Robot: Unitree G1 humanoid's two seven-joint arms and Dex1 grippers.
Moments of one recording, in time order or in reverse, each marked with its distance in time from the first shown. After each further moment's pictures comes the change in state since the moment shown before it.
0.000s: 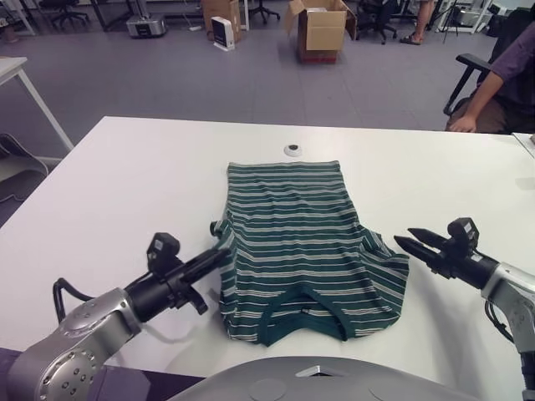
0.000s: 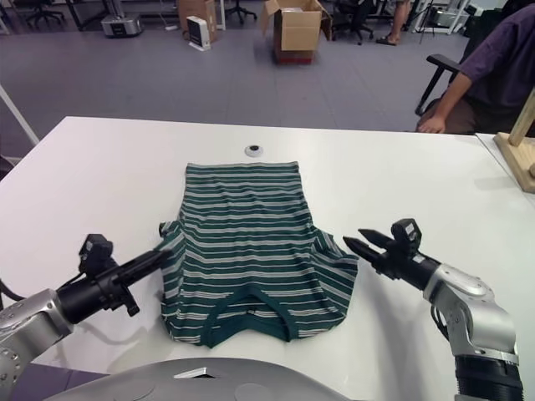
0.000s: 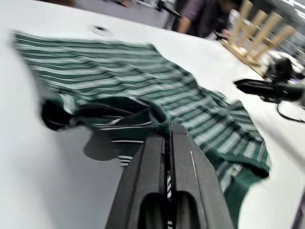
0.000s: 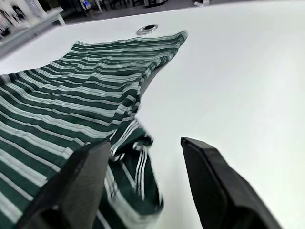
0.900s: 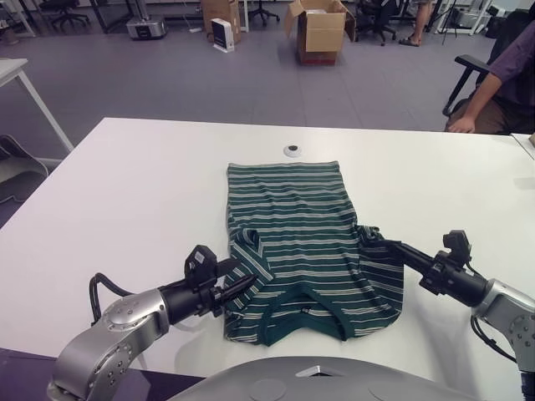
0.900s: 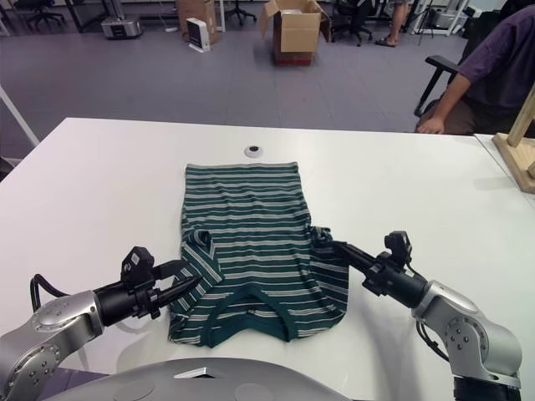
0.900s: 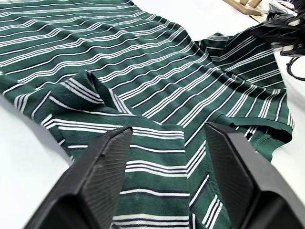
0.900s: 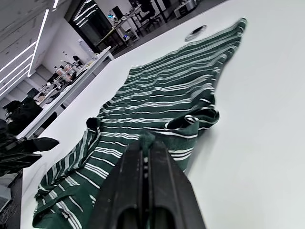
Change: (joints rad) left arm -0.024 0.046 -0.222 0.101 0.256 -0.156 -0.034; right arm 0.030 0.058 0.001 -0.188 0.263 0.206 -0.022
